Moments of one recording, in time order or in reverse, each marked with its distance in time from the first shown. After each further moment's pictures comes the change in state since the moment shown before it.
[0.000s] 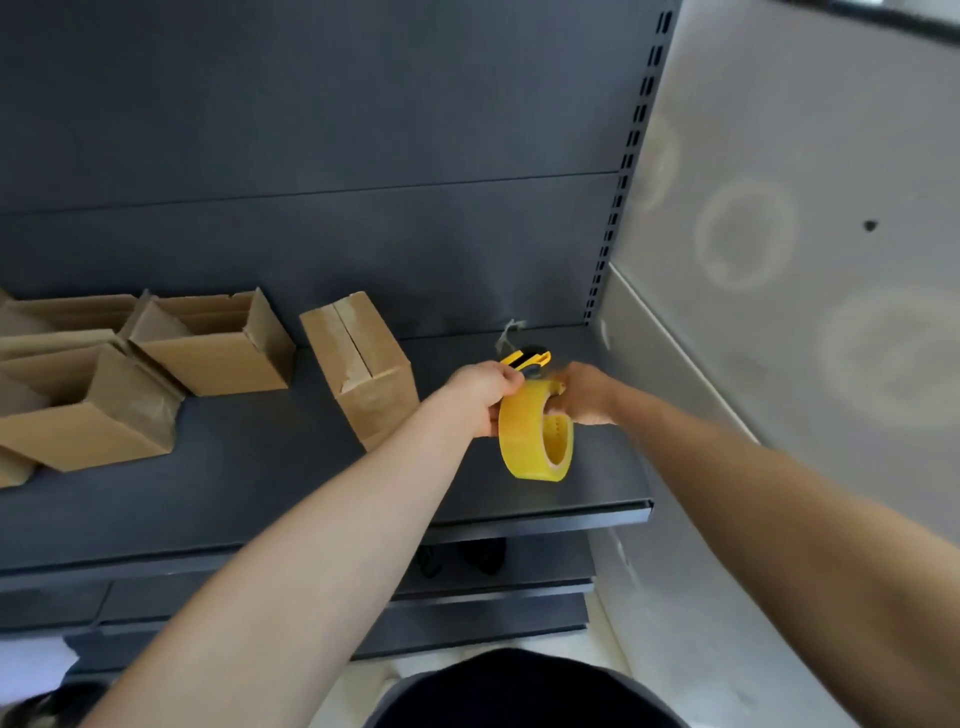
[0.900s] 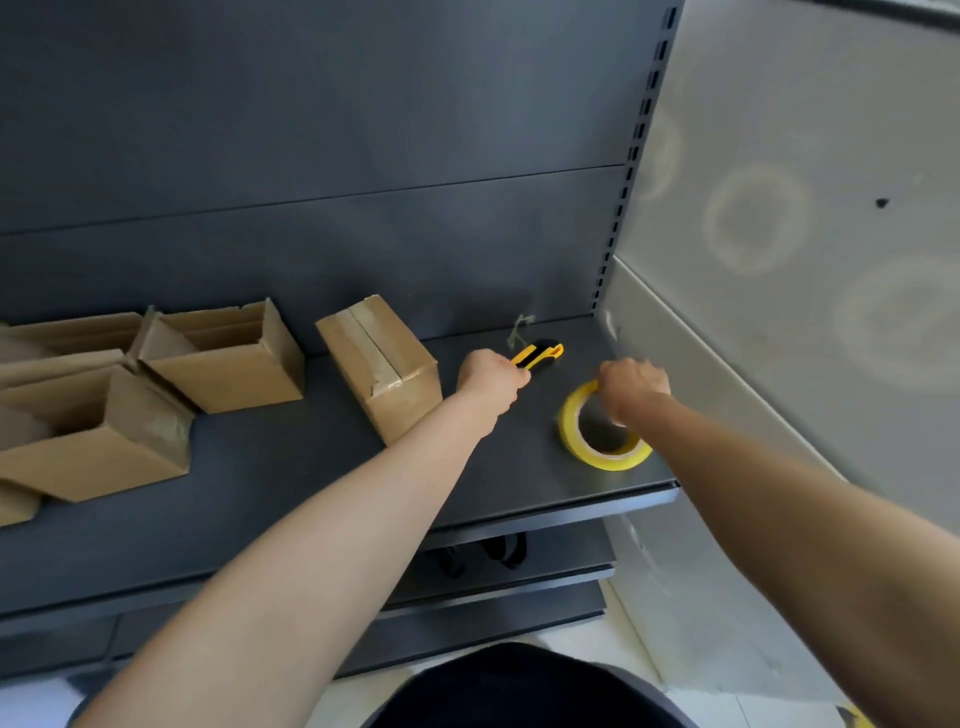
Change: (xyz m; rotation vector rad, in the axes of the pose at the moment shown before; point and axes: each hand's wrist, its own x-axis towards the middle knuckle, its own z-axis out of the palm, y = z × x) left_hand -0.003 -0.001 -0.029 0.307 0.131 0.241; right_hand -0.011 -0.013 0.016 -0.634 0.200 0.445
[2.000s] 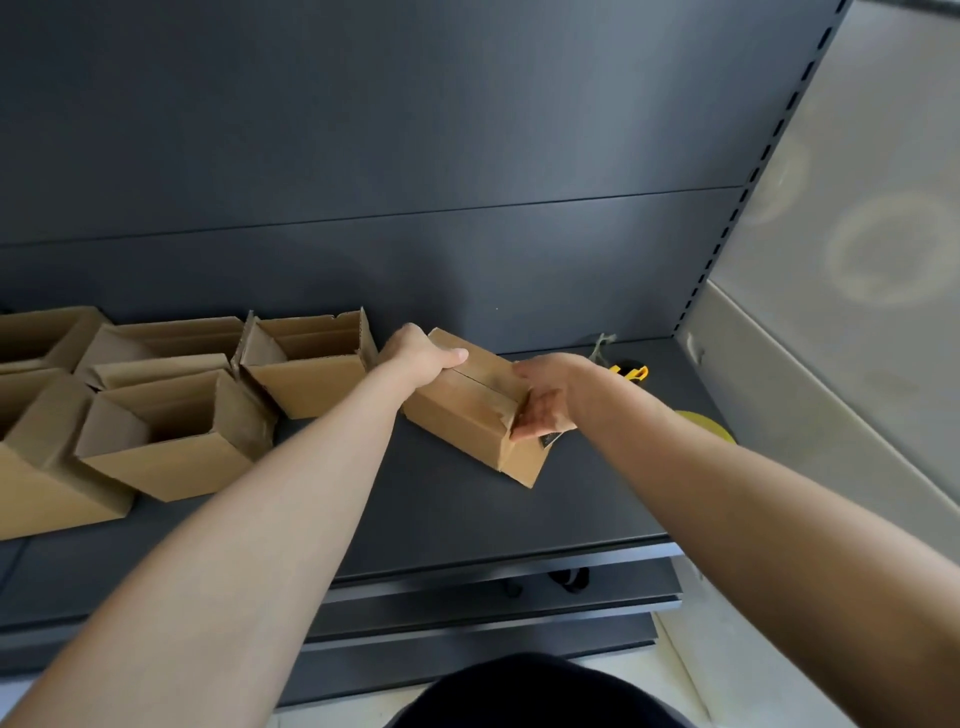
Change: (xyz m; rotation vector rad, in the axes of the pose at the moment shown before) left_hand 0.076 -0.031 -0.182 0.504 0.255 0.040; right_hand -0.023 -0.175 -0.100 1.530 -0.799 0.295
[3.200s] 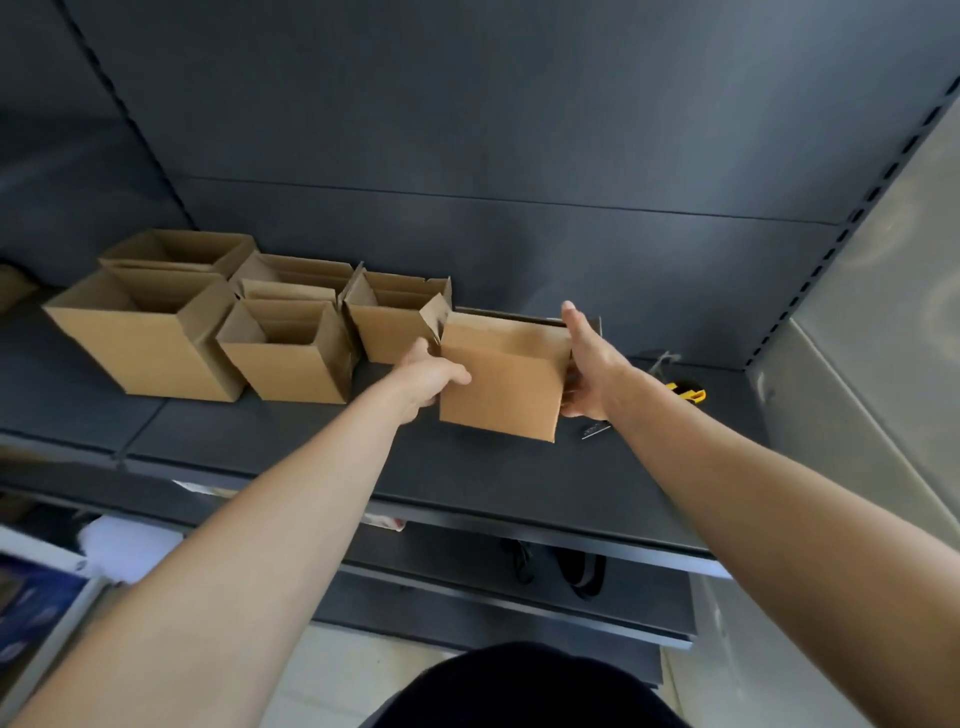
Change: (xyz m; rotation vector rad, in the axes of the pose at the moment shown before) left_hand -0.101 -0.058 -0.018 -0.626 -0.057 -0.187; right_hand 0.000 0.016 0.006 0.053 -0.059 -0.275
